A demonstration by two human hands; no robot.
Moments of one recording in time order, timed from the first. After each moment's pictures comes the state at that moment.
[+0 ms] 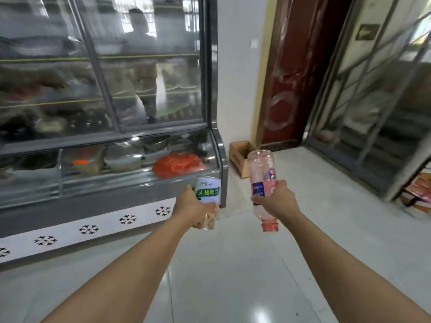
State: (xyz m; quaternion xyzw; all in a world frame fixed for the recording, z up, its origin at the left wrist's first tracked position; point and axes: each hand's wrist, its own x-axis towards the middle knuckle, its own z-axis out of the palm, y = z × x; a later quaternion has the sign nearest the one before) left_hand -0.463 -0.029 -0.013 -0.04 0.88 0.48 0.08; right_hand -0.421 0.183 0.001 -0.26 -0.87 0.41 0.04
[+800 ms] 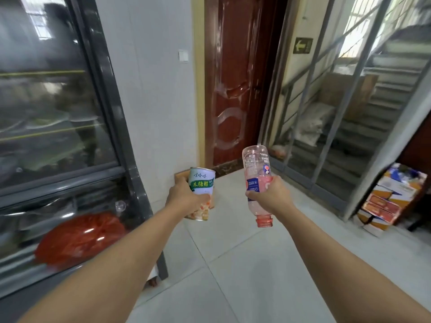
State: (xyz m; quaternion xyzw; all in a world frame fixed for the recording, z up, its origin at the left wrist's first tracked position) left_hand -0.862 0.326 0.008 0.07 0.88 0.46 0.08; right_hand -0.768 0.525 0.017 -0.33 -0.85 0.39 0.13
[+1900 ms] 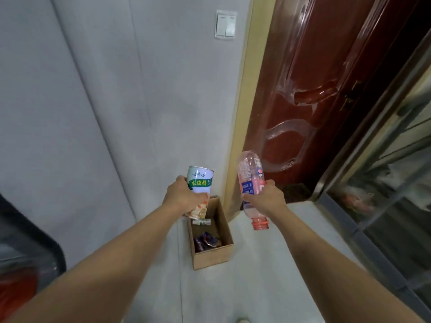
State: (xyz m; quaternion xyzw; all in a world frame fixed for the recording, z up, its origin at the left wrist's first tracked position) left_hand -1.459 0.546 -0.061 -0.10 0.87 0.47 0.07; right_hand -1.440 0.763 -0.052 -0.23 -0.91 0.34 -0.03
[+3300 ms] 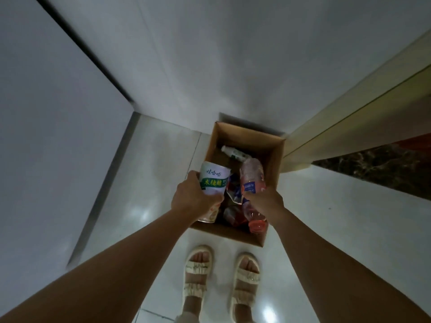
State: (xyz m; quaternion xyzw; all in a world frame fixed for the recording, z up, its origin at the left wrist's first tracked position) left_hand -1.714 0.605 -0.541 -0.38 0.78 0.44 0.23; right_hand -1.781 0.770 -0.611 -0.21 -0.84 0.28 -0.42
